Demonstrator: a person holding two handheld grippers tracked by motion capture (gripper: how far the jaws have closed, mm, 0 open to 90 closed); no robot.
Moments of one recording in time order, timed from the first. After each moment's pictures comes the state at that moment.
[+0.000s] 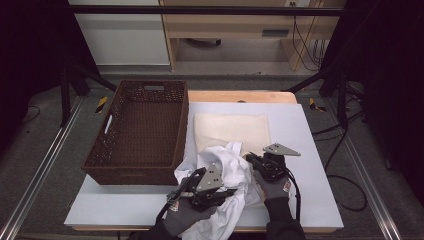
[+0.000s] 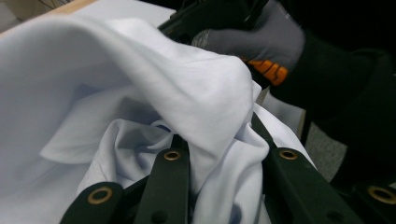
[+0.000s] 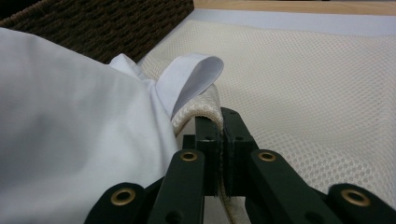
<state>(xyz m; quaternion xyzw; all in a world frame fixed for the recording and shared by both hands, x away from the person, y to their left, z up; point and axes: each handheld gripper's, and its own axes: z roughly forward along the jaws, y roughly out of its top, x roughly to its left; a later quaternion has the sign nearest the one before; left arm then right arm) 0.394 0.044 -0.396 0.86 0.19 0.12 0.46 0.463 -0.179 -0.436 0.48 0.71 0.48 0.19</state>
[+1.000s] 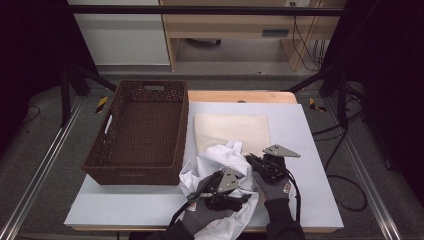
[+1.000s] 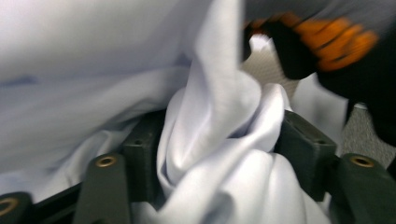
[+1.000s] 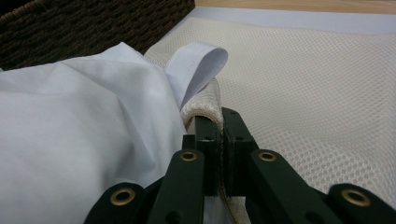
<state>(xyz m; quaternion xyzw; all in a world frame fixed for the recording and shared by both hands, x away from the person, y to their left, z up) 0.406 0.017 -0.431 0.86 0.19 0.12 0.46 0.459 -0.179 -0.437 0.48 0.72 0.47 0.19</state>
